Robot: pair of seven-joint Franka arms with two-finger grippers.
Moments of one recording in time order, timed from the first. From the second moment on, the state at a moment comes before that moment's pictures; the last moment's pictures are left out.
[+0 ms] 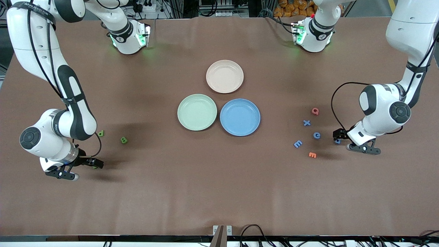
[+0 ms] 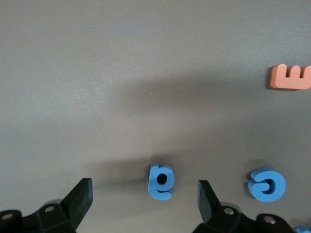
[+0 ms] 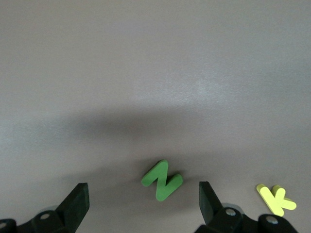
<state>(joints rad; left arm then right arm) 0.21 0.48 -0.14 -2.05 0.09 2.55 0.22 -0.03 0.70 -0.08 -1.67 0.12 2.46 0.01</state>
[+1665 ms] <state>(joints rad) 0.21 0.52 -0.14 -2.05 0.10 2.56 0.22 -0.06 0.75 -0.08 -1.67 0.26 2.46 0.54</state>
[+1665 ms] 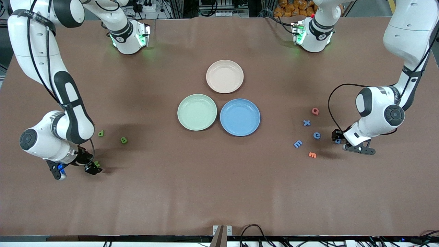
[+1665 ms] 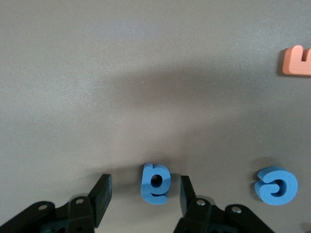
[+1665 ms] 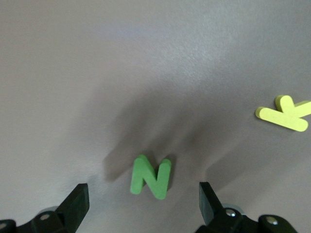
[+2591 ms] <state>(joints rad) 0.21 0.53 -0.14 -2.05 0.10 2.56 0.22 -0.07 0.77 -0.08 -1.66 0.26 2.46 0.54</state>
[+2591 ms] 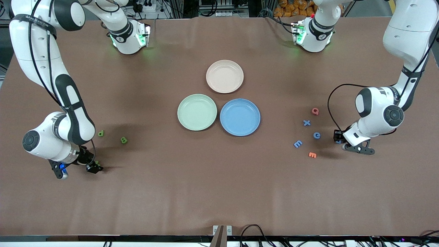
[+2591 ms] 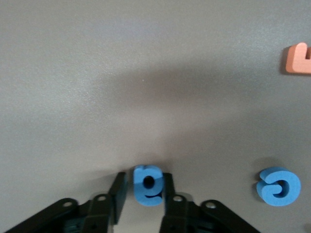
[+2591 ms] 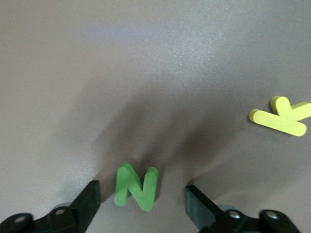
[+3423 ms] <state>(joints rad) 0.20 0.49 -0.14 -2.02 0.10 2.53 0.18 -0.07 0.77 -0.08 -1.65 0.26 2.47 0.54</state>
